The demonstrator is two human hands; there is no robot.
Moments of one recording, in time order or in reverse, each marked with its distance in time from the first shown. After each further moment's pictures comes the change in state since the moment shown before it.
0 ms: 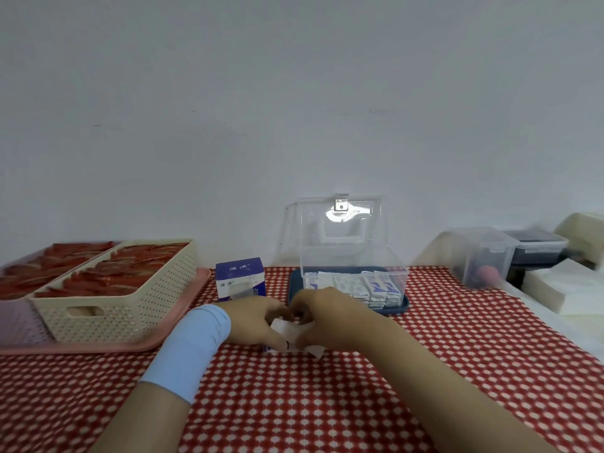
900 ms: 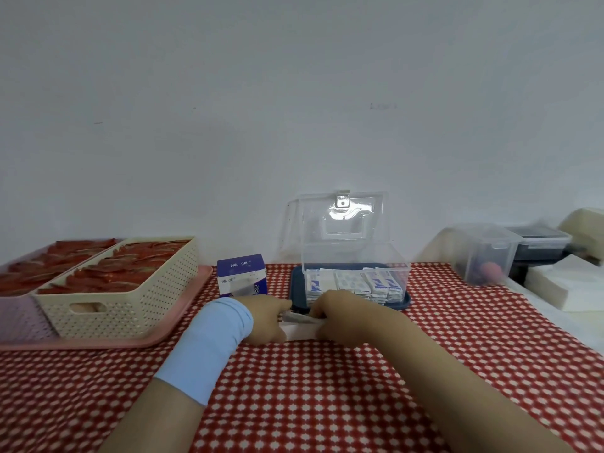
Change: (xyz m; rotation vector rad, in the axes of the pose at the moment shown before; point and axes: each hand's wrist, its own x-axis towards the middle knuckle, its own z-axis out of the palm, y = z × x) left_hand -0.002 0.027 0.005 0.324 -0.019 -0.110; right_hand 0.006 0.020 0.003 -0.057 -0.133 0.093
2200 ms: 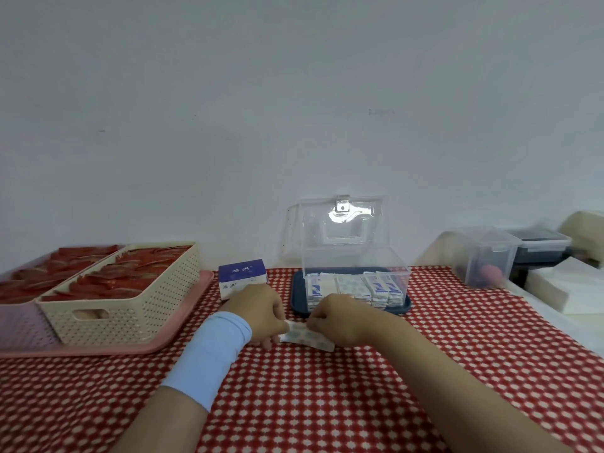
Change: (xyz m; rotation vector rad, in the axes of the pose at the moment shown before) left_hand 0.007 -0.010 0.008 -0.299 0.290 -0.095; right_hand 0.002 0.002 0.002 0.174 0.063 0.008
